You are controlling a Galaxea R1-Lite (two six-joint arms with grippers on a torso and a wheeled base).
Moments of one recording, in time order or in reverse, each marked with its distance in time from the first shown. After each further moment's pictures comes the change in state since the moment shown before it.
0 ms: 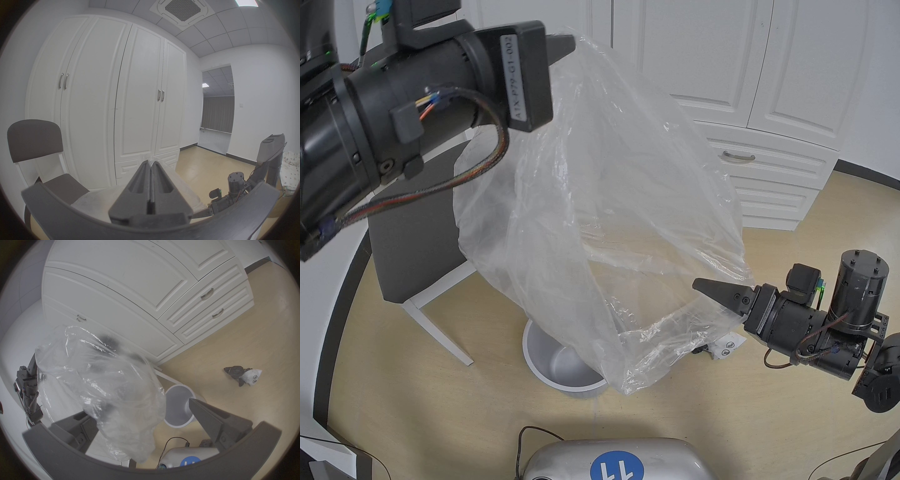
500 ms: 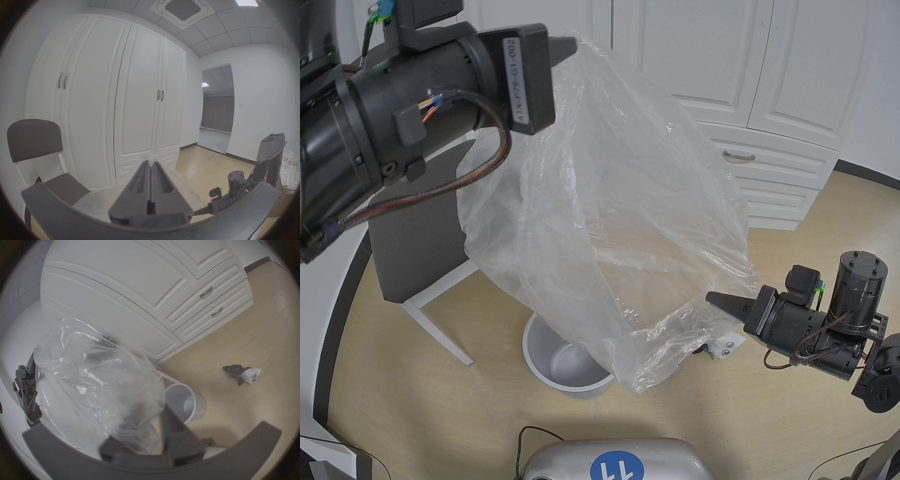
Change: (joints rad) left arm -0.001 0.003 0.003 0.000 0.000 0.001; right arm -0.001 0.004 0.003 0.000 -0.001 0.000
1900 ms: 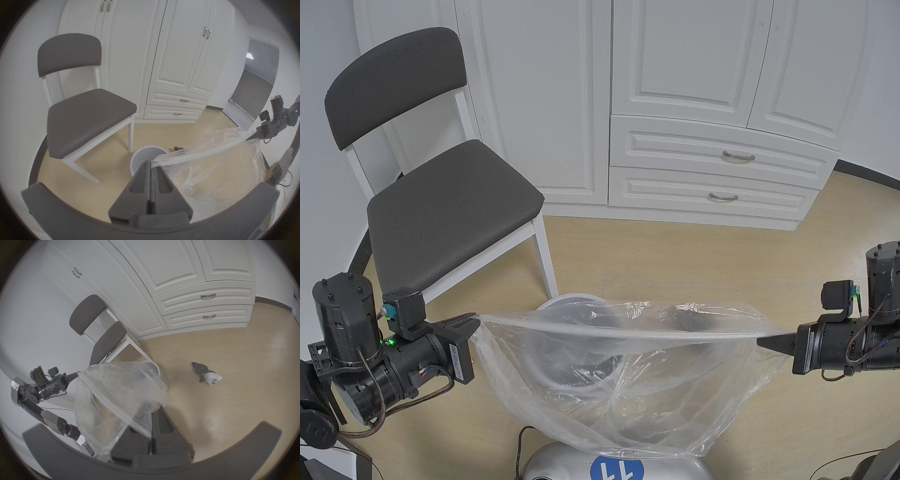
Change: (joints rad) left arm 0.339 -0.073 0.831 -0.196 -0.036 -0.331; right arm -0.090 -0.274 -0.149 0.807 0.014 -0.384
